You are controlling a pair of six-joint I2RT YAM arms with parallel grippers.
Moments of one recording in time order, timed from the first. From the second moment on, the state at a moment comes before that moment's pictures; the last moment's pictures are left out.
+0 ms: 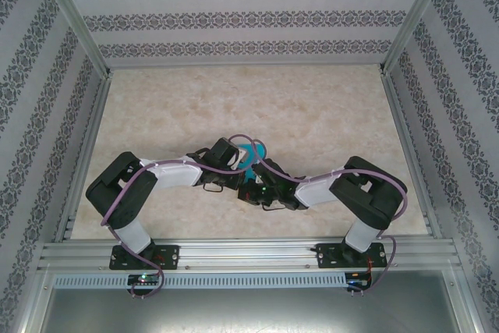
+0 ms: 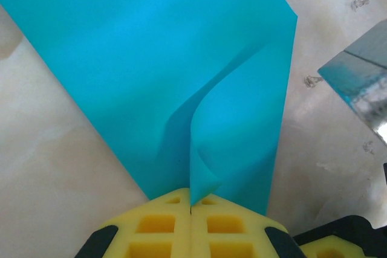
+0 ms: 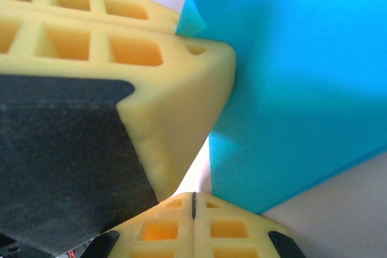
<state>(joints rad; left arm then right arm) -0.69 1.69 0.82 -0.16 0.24 -0.34 0.89 1.69 0.56 0.37 -0.36 1.14</state>
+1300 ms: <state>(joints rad) -0.69 1.70 0.83 -0.16 0.24 -0.33 0.57 1.61 0.63 0.23 -0.40 0.95</state>
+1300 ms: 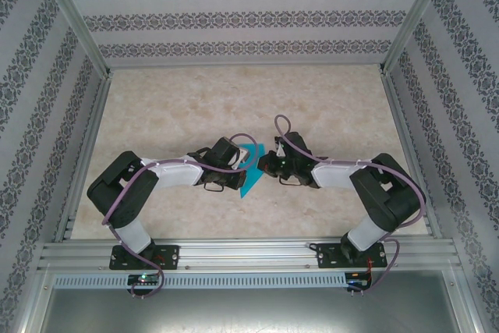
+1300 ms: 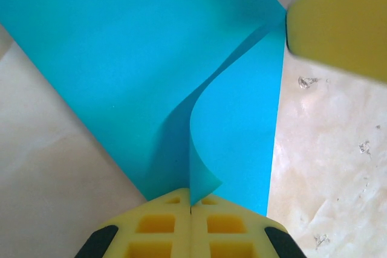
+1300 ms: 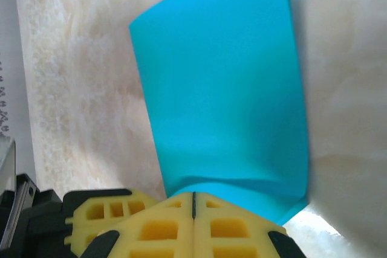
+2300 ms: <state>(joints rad) -0.69 1.70 0.84 -0.17 0.24 -0.32 0.52 1.72 0.62 0.28 -0.42 0.92</state>
